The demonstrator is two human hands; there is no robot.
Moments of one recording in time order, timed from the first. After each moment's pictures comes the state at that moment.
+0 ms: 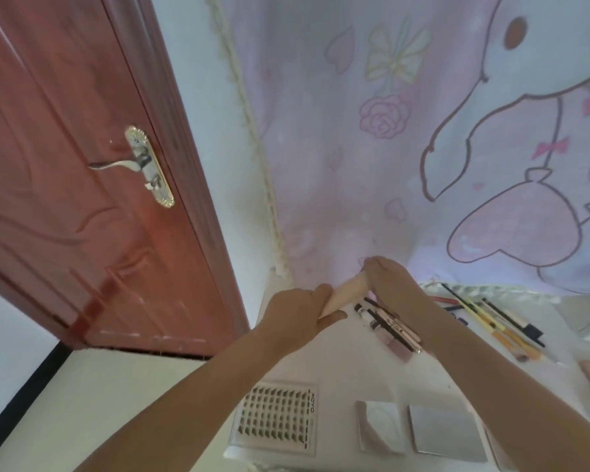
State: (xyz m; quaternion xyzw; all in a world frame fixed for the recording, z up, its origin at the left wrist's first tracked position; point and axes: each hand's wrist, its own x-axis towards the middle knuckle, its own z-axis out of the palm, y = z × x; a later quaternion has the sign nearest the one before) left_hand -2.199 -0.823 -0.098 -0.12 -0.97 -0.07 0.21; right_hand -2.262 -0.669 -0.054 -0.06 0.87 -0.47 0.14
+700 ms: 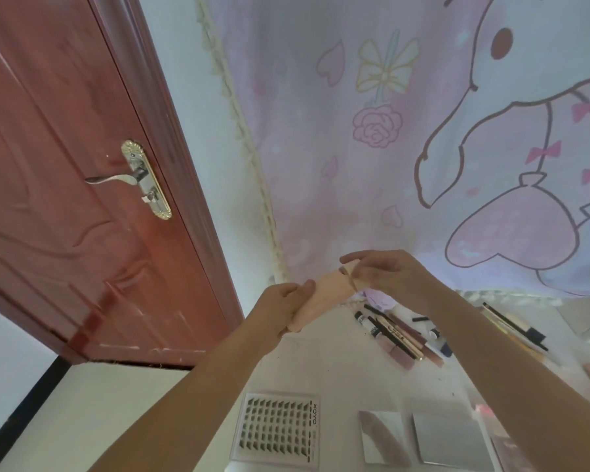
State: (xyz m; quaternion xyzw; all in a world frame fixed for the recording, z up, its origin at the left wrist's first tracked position) left_hand -2.200 -0.830 -0.070 0.16 -0.71 -0.69 -0.04; right_hand -2.275 -0.647 -0.041 -0.25 0.73 -0.60 0.21
